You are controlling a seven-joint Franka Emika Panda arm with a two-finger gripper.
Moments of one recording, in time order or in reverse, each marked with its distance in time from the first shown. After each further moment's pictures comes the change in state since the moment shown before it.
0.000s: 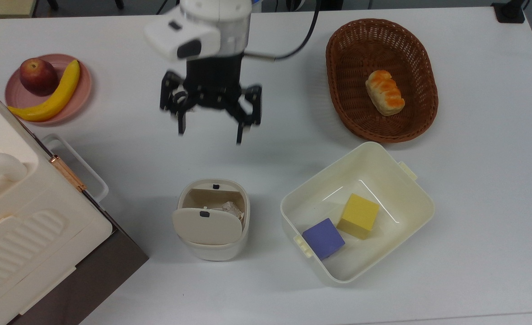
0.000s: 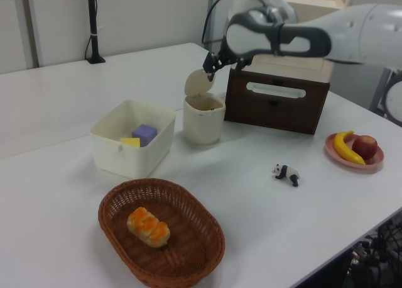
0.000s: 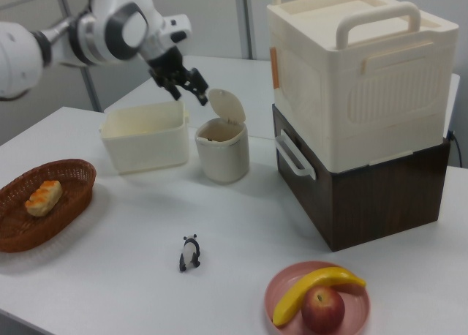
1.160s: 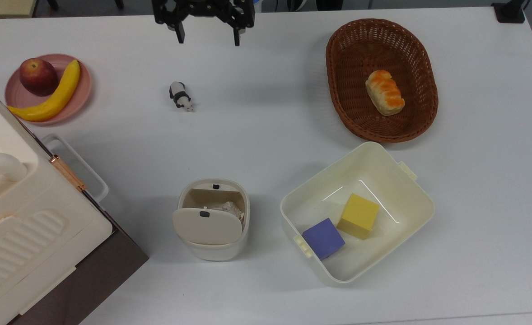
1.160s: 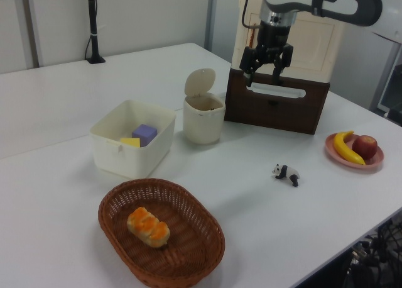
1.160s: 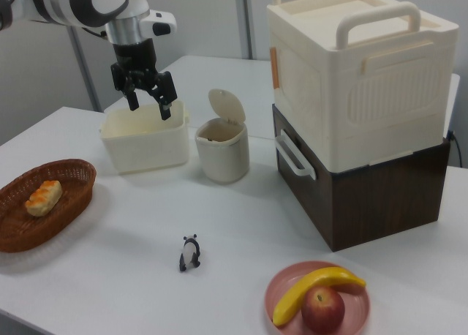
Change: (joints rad) arm -0.030 -0.210 -0.043 -0.056 0.206 -0.486 -0.195
